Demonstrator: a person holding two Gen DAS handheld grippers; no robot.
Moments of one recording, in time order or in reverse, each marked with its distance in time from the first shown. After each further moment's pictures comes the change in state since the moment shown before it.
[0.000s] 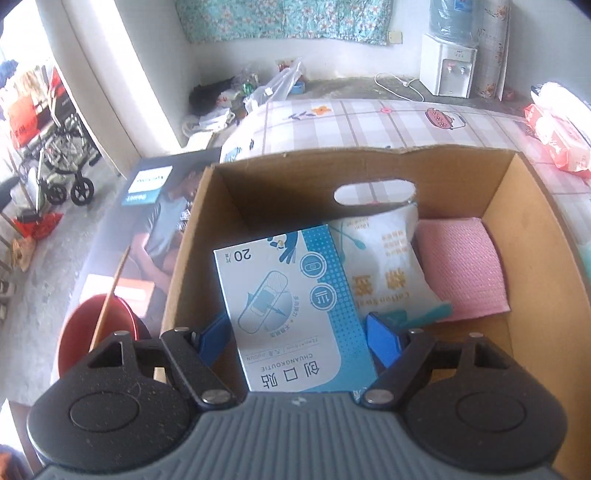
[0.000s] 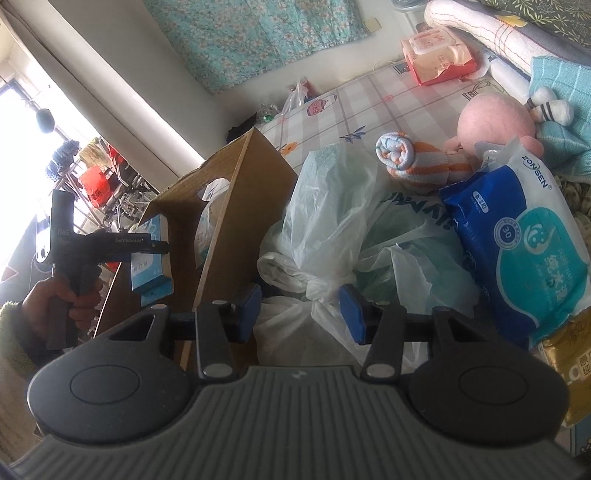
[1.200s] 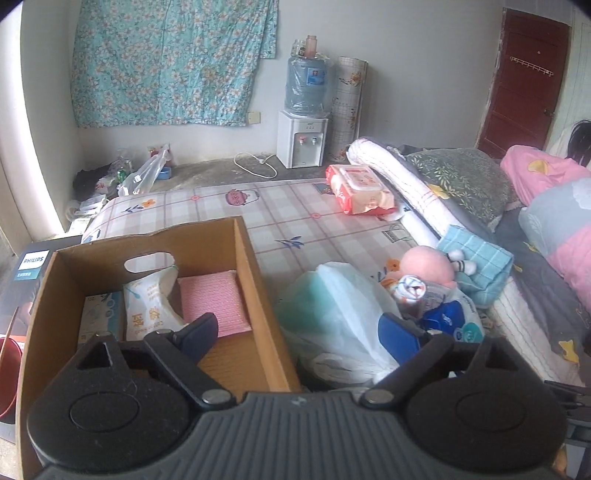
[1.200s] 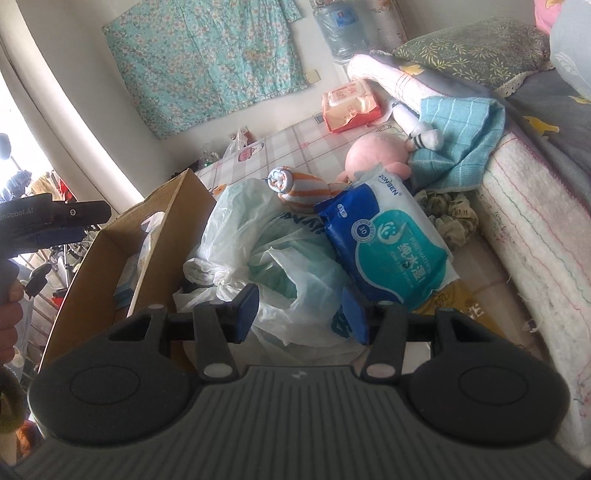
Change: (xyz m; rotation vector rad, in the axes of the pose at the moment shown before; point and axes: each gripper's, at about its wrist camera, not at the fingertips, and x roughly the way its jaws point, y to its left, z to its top) left arm -0.159 -0.129 -0.063 0.090 -0.275 -0.436; right arm -0.081 -0.038 -0.048 -0.006 -0.200 -0.216
